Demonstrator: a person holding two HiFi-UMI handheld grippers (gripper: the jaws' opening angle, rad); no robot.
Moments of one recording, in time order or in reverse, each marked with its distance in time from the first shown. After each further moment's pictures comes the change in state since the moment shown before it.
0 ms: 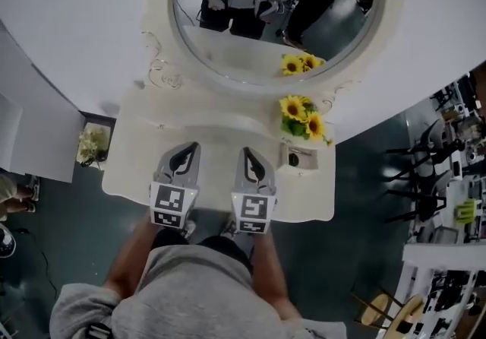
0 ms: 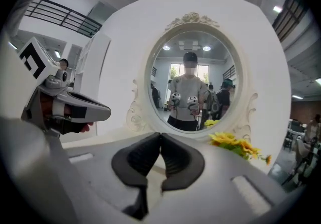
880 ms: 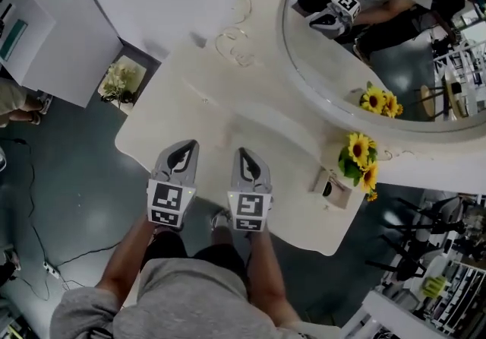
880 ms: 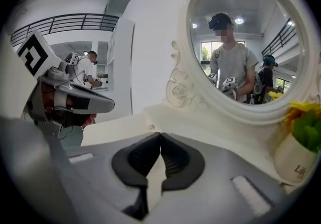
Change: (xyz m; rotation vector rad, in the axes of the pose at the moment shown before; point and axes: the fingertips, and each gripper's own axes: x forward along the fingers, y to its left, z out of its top) left arm -0.043 0.094 -0.121 -0.191 0.192 0.306; right arm 0.084 0.135 -0.079 -0.059 0.186 0.418
